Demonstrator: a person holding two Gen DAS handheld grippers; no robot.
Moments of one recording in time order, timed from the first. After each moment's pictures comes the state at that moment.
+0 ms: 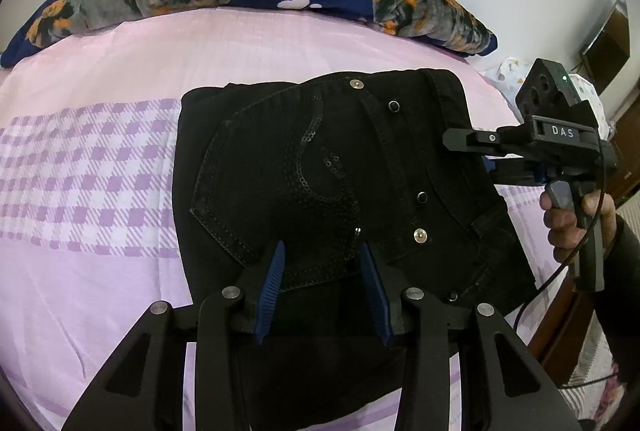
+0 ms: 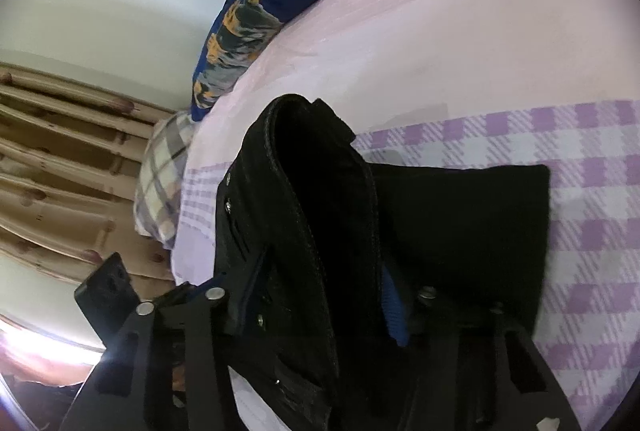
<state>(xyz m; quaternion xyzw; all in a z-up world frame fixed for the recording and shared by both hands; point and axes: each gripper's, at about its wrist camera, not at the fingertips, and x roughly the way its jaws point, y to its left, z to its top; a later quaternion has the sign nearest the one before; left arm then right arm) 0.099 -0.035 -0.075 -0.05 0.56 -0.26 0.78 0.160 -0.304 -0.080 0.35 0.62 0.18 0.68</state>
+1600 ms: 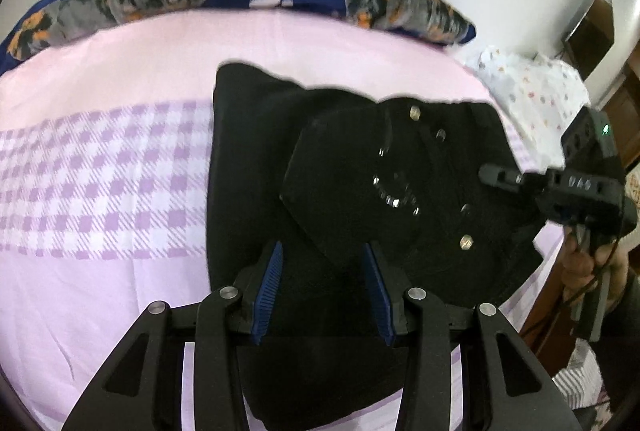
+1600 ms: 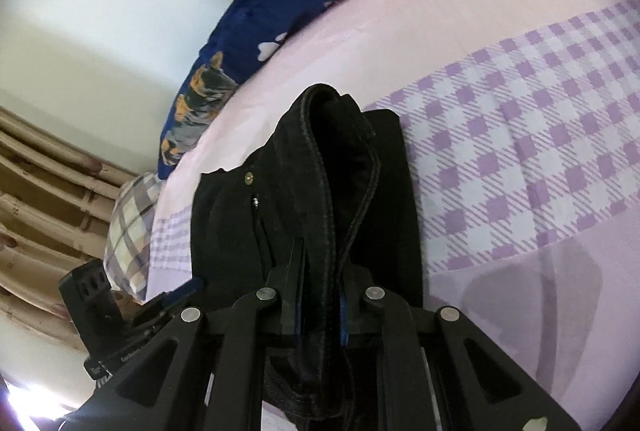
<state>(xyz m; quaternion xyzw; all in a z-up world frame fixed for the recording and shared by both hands) 0.092 -0.048 -0.070 -0.04 0.57 -0.29 0.77 0.082 -0.333 -0.037 0.35 0.55 0.04 0.76</state>
